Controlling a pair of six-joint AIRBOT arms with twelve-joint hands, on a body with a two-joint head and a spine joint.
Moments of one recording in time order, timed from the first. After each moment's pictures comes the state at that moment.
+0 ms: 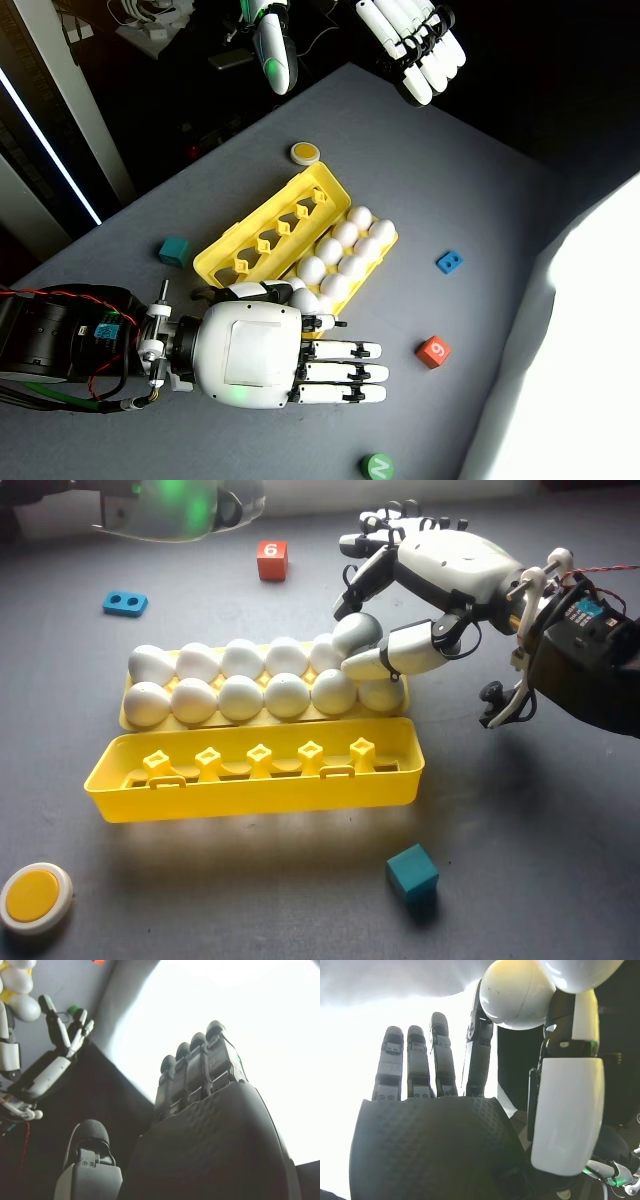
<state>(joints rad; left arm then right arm) -0.07 -0.81 0.51 -1.84 -1.09 2.81 -0.50 -1.50 1.58 0.16 0.67 -0.67</state>
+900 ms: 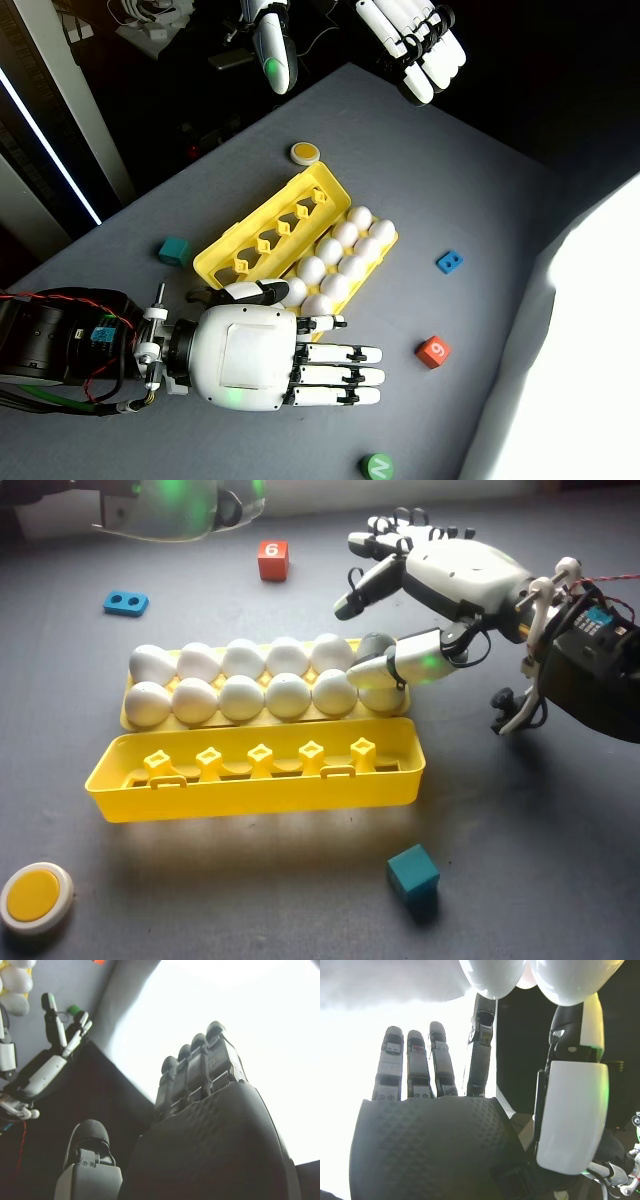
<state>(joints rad) -0.07 -0.81 0.51 -1.84 -1.09 2.81 -0.53 -1.48 1.58 0.15 0.68 -0.68</state>
